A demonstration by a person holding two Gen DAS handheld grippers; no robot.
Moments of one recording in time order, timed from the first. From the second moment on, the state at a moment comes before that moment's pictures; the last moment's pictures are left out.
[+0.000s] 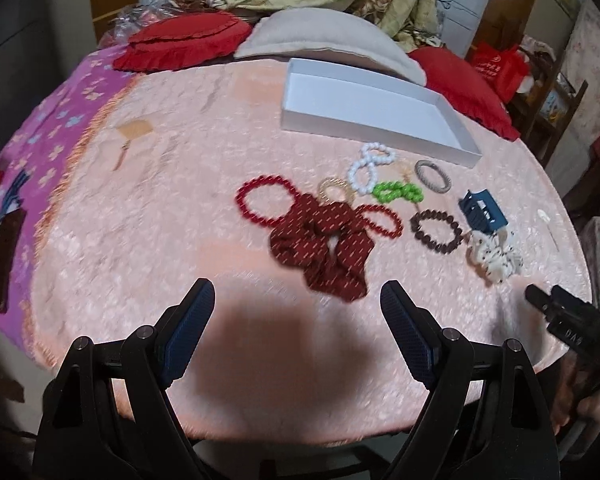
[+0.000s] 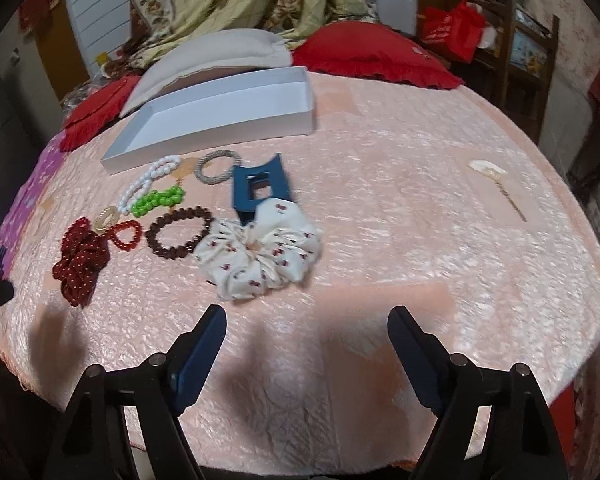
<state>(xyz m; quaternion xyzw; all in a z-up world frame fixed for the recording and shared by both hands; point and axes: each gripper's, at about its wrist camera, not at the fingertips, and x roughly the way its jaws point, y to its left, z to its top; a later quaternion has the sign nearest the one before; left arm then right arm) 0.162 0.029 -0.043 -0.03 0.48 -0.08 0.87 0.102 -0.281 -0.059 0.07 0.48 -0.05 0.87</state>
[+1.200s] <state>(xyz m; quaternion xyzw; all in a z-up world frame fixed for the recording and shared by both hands) 0.188 0.014 -0.036 -0.04 0.47 -0.11 0.87 0.130 -0.277 -0.040 0.10 0.45 0.02 0.89</state>
